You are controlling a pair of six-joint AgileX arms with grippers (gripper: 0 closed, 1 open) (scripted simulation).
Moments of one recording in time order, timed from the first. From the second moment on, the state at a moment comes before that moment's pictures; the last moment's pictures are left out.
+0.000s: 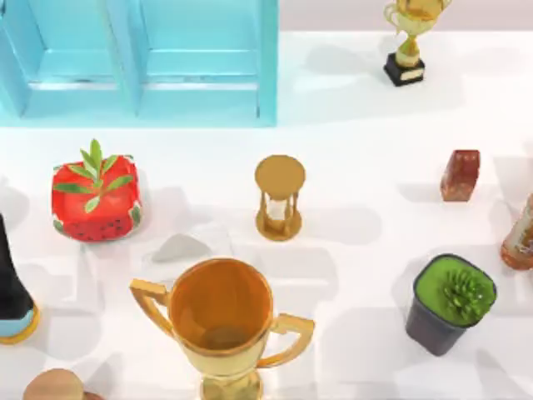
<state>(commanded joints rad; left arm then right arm) 0.00 0.00 0.00 0.00 0.00 0.00 0.00 0.00 0.00 0.00 0.00 0.00</state>
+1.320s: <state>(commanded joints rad) 0.00 0.00 0.00 0.00 0.00 0.00 0.12 1.39 1.29 -0.86 0.00 0.14</state>
